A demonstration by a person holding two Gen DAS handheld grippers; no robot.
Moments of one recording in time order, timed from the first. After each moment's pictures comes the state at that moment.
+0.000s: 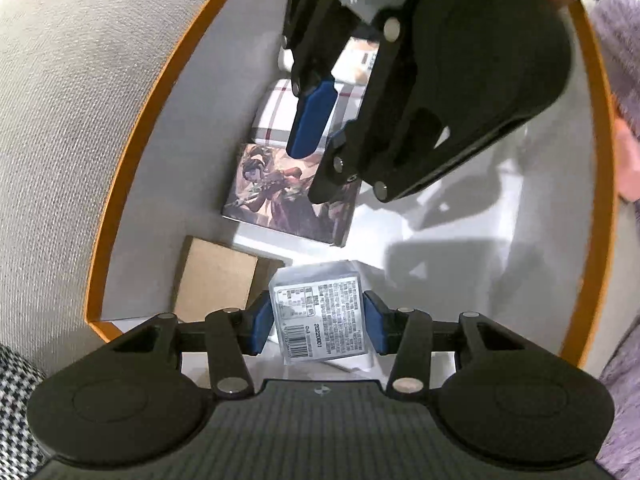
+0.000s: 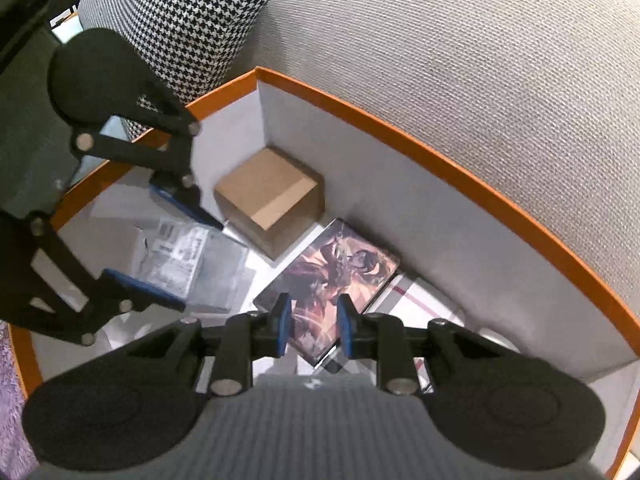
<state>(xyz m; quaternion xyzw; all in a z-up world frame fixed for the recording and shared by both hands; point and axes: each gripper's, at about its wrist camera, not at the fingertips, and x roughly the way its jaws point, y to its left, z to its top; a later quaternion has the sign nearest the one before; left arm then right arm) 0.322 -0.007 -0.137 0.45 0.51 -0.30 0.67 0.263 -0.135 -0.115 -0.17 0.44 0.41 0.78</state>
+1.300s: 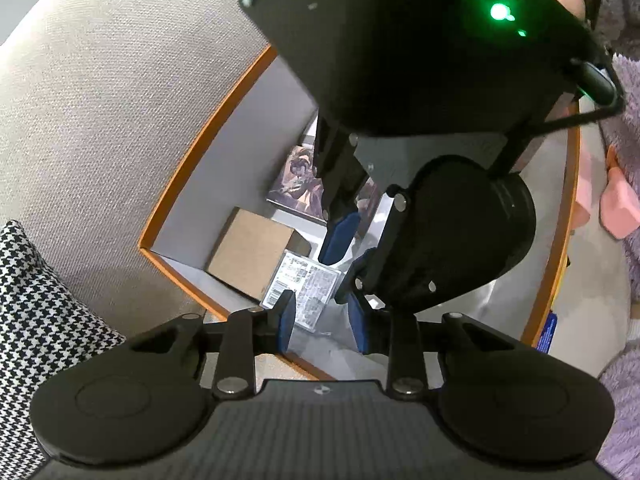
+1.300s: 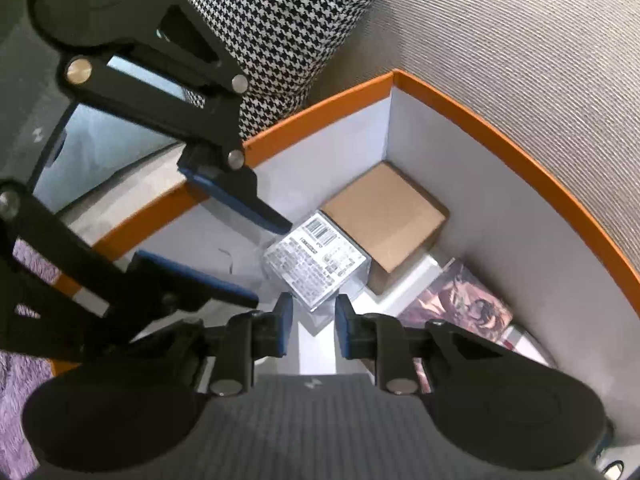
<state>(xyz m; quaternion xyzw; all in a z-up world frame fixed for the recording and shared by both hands) 0.288 0.036 -0.089 0.38 0.48 -0.27 0.74 0.247 -0.052 -0.118 -0.20 0.45 0.48 0.72</state>
